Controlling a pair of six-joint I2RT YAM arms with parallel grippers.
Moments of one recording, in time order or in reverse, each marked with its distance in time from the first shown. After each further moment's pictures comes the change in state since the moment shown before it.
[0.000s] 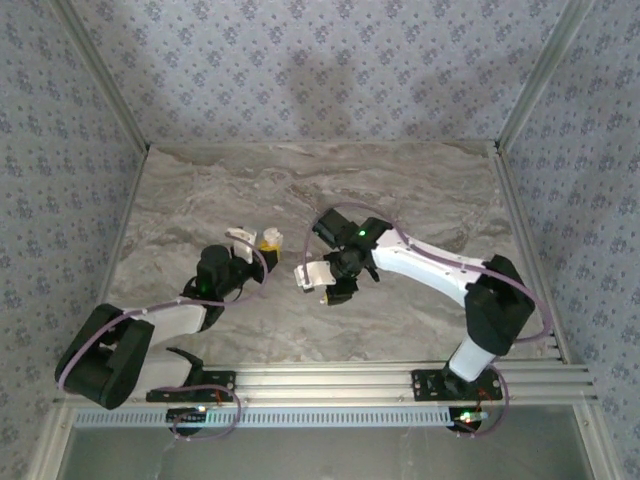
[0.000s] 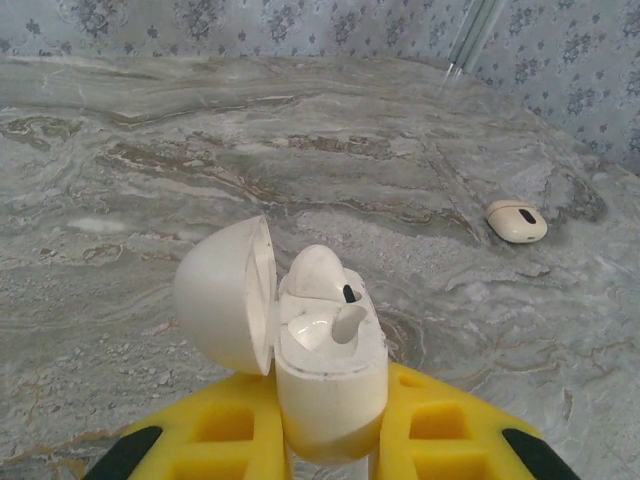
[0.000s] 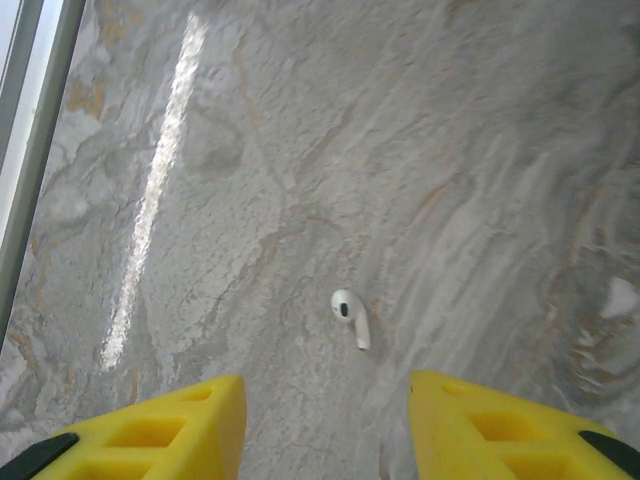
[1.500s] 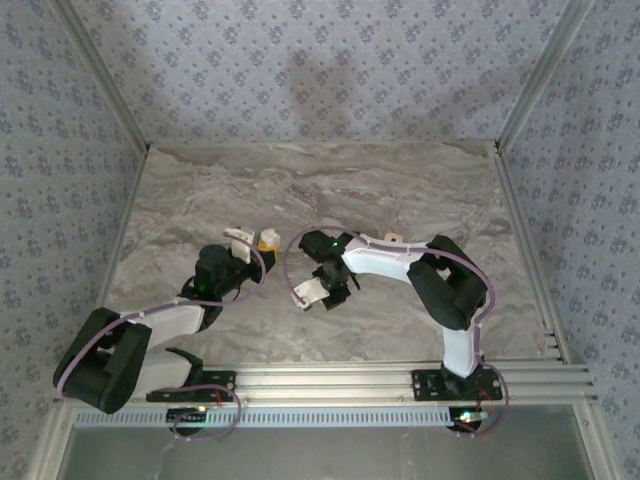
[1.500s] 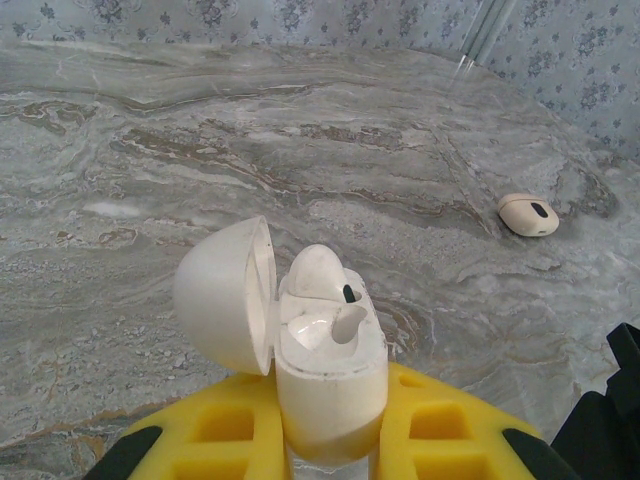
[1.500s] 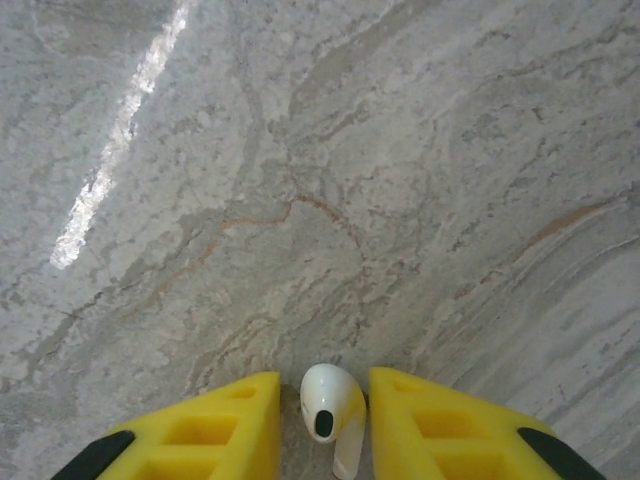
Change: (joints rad) left arm 0.016 -0.023 0.000 -0.045 0.002 0.000; right arm 0.010 0.254 -0.029 0.161 0.091 -0.238
